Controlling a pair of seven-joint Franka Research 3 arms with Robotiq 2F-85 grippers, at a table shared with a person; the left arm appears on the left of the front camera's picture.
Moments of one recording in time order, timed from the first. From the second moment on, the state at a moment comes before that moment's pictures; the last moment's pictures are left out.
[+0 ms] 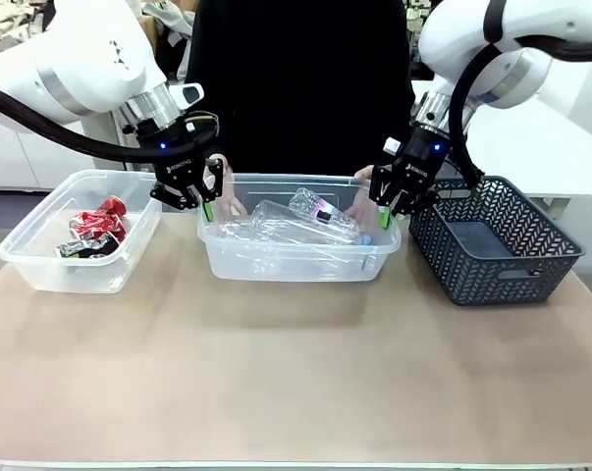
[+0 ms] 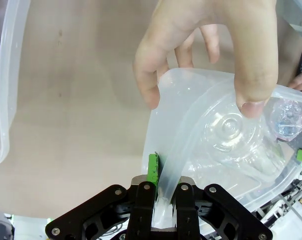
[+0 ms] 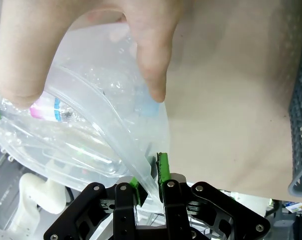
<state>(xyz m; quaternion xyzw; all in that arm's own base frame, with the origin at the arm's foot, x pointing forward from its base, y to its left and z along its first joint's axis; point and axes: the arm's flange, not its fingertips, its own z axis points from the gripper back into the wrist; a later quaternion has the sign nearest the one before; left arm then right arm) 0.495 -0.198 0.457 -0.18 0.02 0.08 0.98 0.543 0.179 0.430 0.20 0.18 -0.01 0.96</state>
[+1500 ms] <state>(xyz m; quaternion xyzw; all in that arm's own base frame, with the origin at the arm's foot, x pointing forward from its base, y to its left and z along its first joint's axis) 0.486 -0.206 0.463 -0.17 0.01 0.07 0.98 0.517 0.141 0.467 0.28 0.05 -0.02 0.96</state>
